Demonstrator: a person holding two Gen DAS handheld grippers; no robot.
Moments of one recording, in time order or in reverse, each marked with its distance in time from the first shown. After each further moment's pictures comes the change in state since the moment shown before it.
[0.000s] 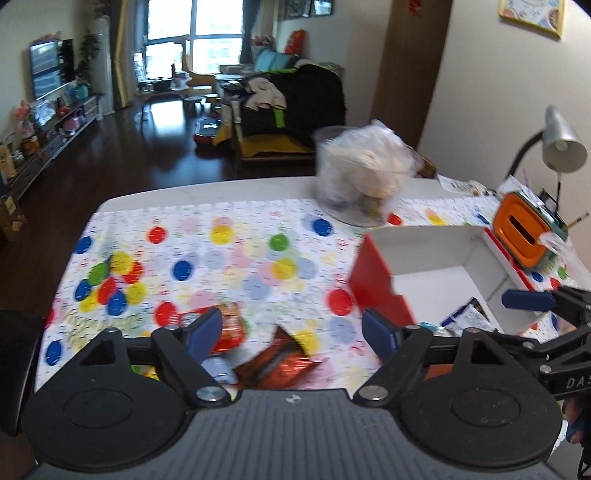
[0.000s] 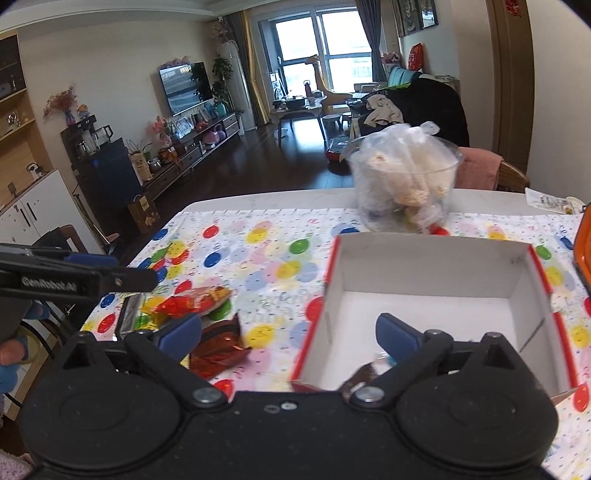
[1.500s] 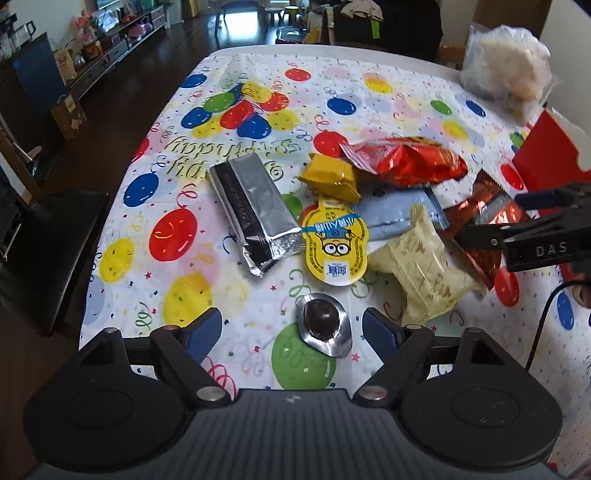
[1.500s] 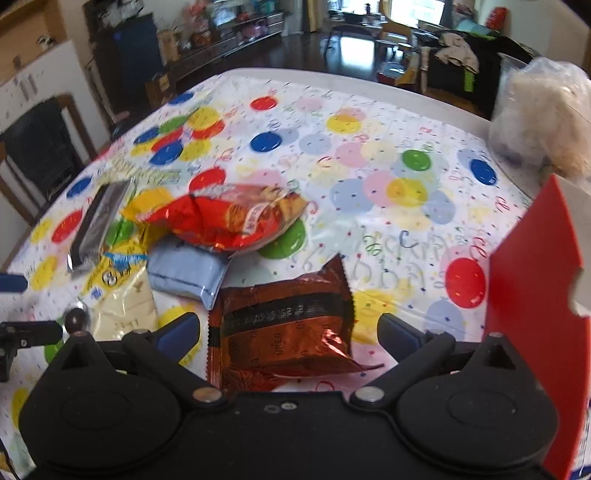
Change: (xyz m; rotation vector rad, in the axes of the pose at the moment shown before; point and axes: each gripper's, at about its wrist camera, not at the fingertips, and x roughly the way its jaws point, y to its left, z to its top) left arm 0.062 0.147 -0.127 -0.114 0.287 0.187; right arm 0.204 0.105 -0.039 -0.275 0.325 -0.016
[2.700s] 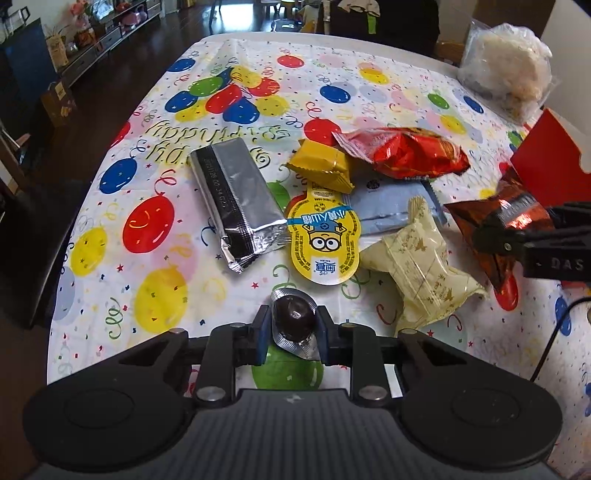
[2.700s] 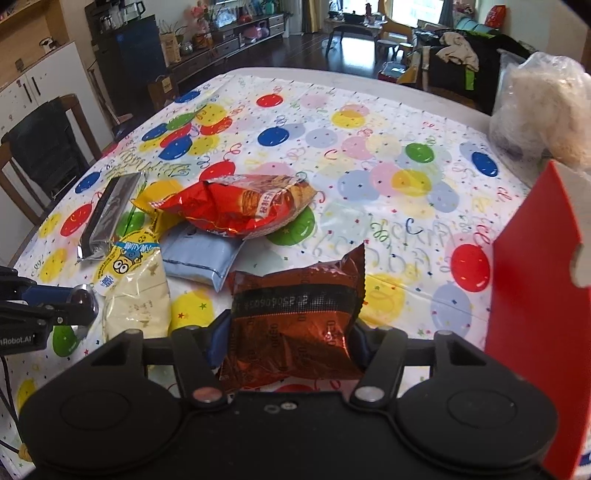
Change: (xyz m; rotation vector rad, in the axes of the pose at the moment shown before) left arm 0.017 0.003 0.001 -0.047 0.019 -0.056; right arm -0.018 -0.001 -0.012 0.059 -0.031 0.020
